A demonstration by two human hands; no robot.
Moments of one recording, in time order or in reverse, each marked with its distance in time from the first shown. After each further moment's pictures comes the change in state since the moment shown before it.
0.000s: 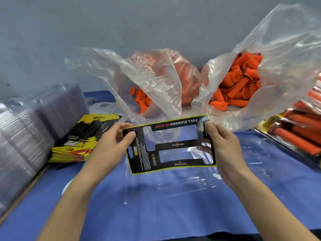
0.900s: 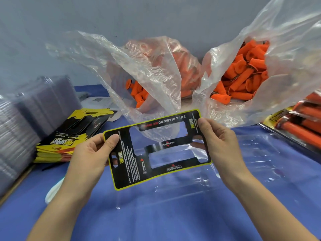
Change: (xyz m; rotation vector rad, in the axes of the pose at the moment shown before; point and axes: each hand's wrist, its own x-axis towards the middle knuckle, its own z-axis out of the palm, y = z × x) left_hand -0.015 -0.032 0.011 -0.470 0.092 -0.160; right_hand 0.004 0.016 0.006 -0.126 -0.108 -0.095
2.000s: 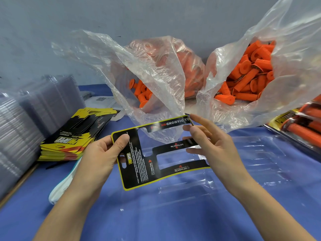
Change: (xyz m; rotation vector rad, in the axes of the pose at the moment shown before) left_hand -0.002 0.003 0.008 0.006 -0.044 -0.043; right_hand -0.013 -0.004 0.008 0.002 -0.170 -0.034
